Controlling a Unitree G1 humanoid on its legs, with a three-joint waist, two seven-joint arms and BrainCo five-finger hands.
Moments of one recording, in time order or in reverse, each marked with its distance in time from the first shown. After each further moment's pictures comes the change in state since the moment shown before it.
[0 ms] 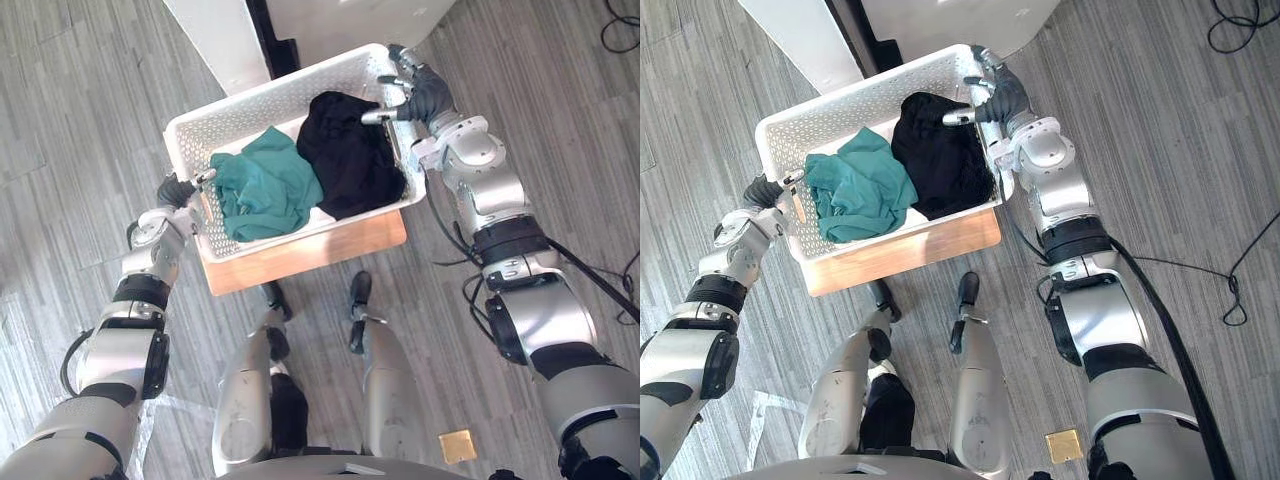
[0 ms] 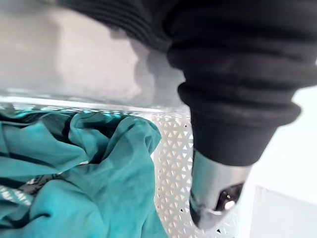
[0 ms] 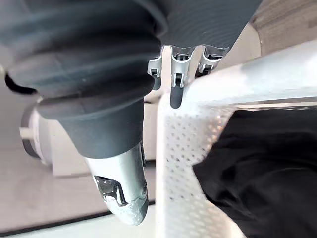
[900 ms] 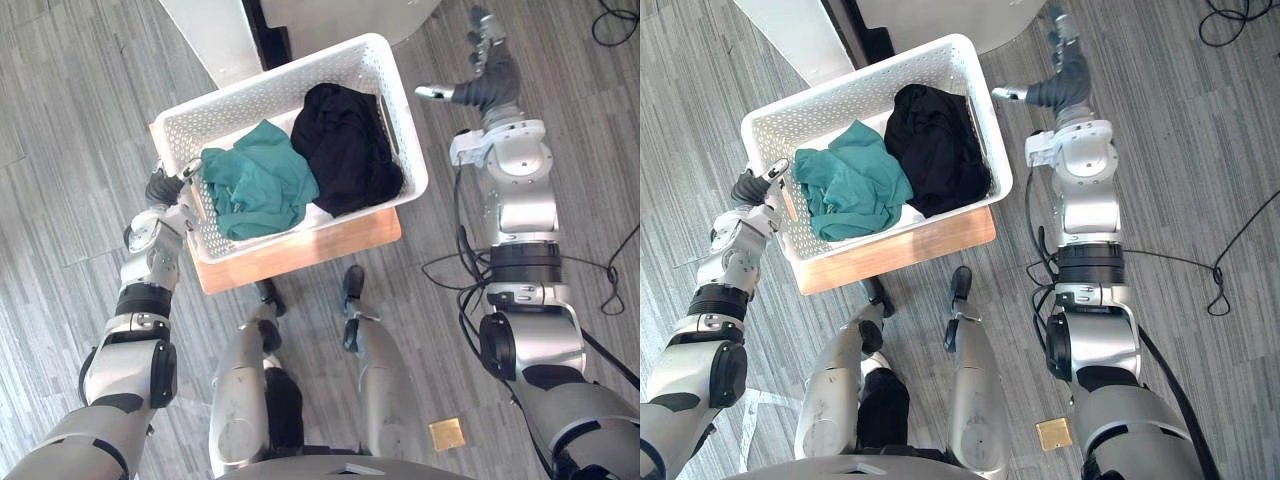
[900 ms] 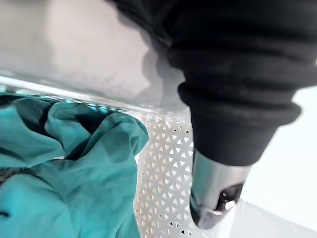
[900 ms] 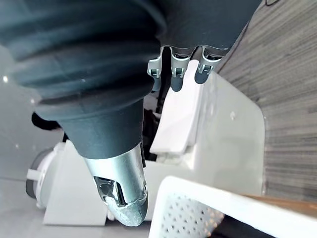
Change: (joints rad) left arm 0.063 -0.054 0.147 -0.127 0.022 -0.008 0.021; right arm 0.158 0.025 -0.227 -0.233 -0.347 0.051 0.013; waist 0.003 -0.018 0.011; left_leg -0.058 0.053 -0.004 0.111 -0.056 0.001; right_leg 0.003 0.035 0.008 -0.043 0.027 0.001
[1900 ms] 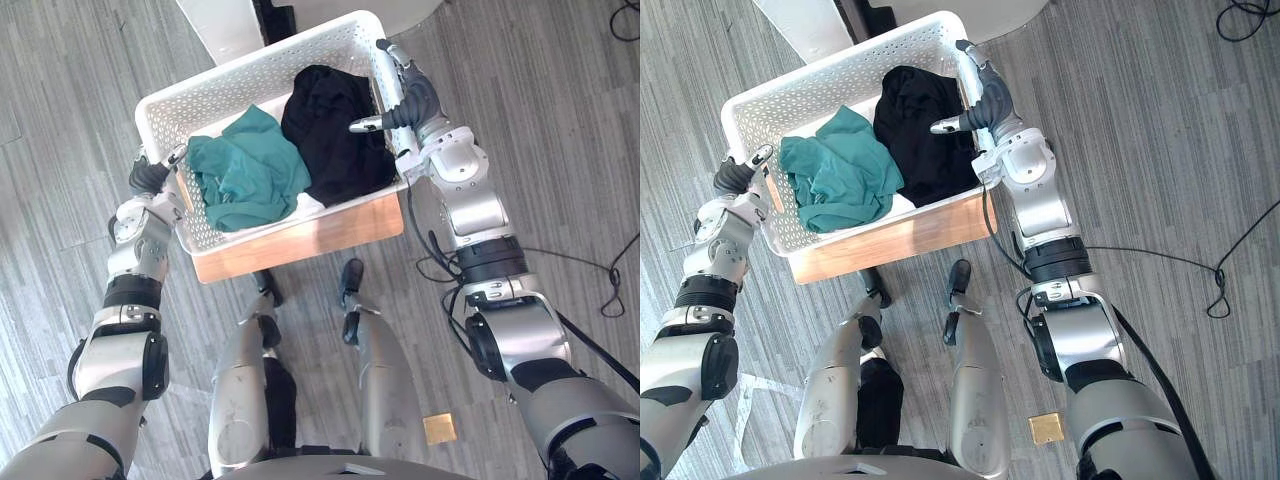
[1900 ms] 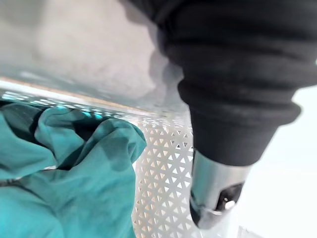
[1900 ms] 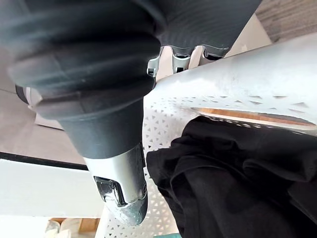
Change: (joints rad) left arm -0.044 0.047 -0.003 0.002 -0.021 -0.002 0.041; right arm -0.063 0.075 0.198 0.114 -0.063 -0.058 0.034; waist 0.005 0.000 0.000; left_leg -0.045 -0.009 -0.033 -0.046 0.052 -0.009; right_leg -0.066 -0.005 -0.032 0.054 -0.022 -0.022
